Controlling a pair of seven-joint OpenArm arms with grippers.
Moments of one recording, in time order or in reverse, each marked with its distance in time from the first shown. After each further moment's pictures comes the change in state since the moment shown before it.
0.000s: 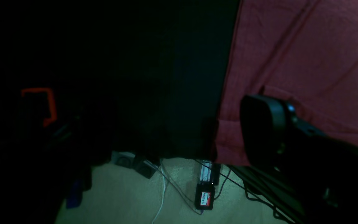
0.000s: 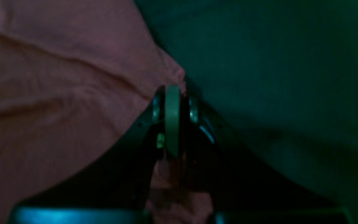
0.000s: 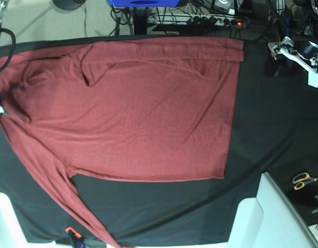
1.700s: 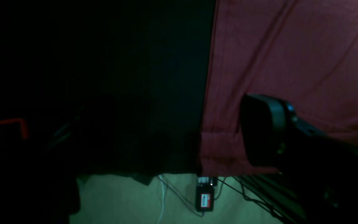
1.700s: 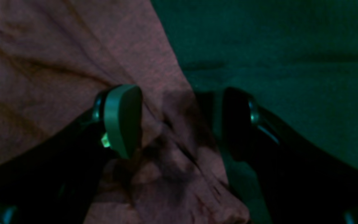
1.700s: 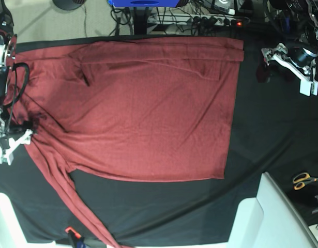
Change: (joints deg) left arm -1.5 -0.9 4.5 -0.8 -0.2 0.0 -0.3; right arm 23.0 -3.4 -14.4 -23.7 -24.9 0.1 4.5
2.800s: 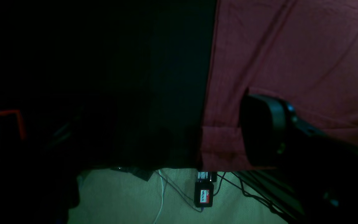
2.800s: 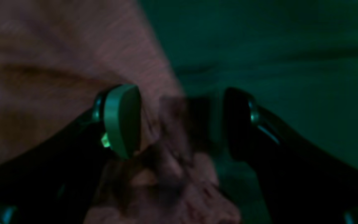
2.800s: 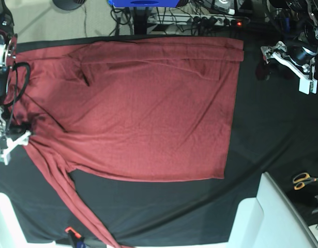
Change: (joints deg) left arm 0.3 0.1 0.1 -0.1 0.2 0.0 0.1; right arm 0.0 0.0 -0.1 -0.9 0.0 -4.7 3.3
